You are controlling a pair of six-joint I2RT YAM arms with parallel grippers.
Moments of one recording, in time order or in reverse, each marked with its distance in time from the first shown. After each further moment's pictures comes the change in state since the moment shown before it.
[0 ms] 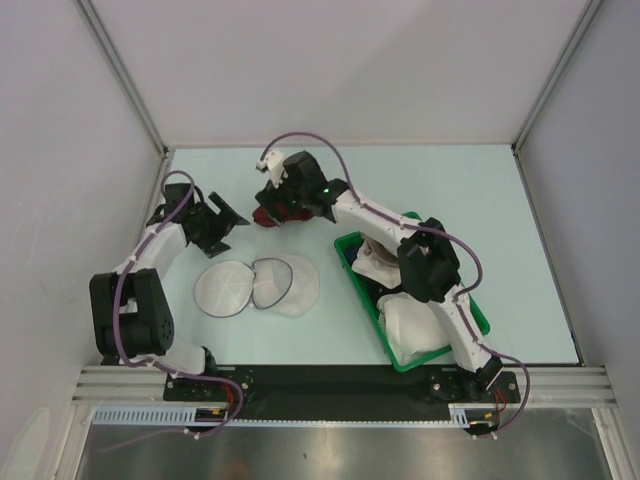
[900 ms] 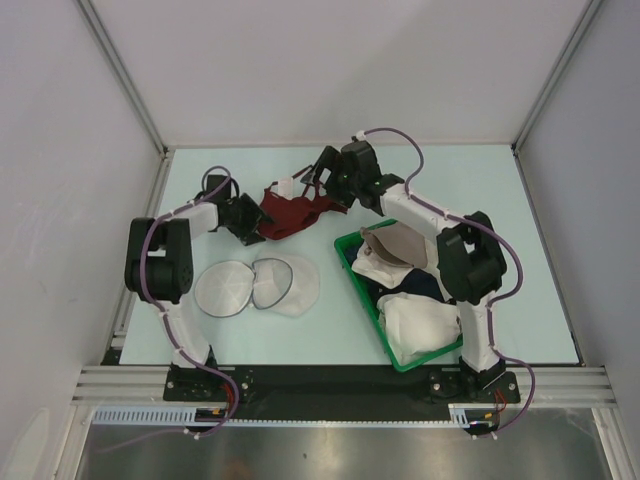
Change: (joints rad) left arm -0.150 0.418 0.195 0.126 0.067 -0.142; right arm -0.223 -0.276 -0.384 0.186 -0.005 1.101
